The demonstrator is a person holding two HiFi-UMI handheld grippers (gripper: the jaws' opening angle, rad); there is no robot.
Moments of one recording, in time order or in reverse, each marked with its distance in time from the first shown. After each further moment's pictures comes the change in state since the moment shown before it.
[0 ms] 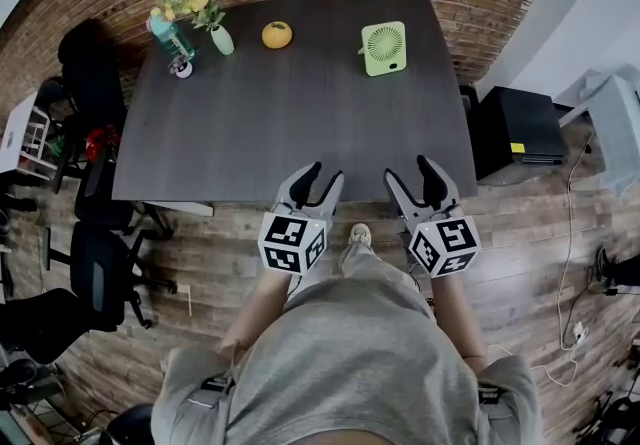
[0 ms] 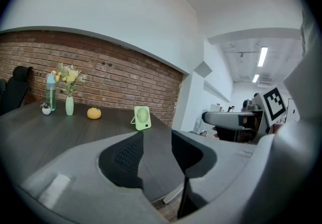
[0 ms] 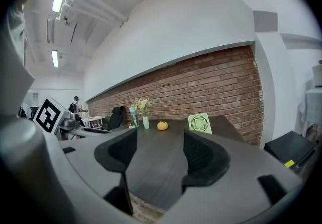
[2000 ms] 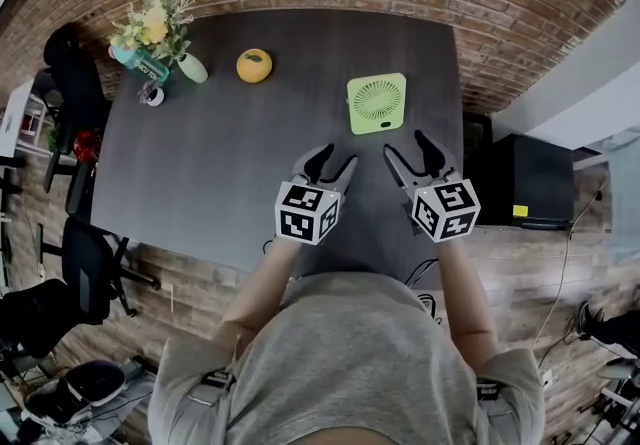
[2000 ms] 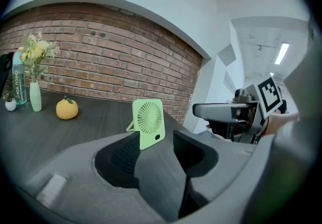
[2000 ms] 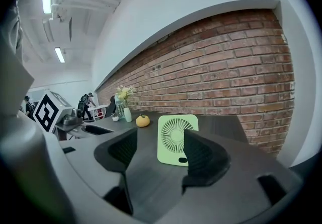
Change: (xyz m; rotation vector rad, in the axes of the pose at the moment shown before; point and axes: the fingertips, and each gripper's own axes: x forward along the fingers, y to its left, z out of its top) left arm 0.293 0.077 0.021 -0.061 0.130 0.057; right arm 0.238 -0.214 0.012 -0.048 0.155 0.157
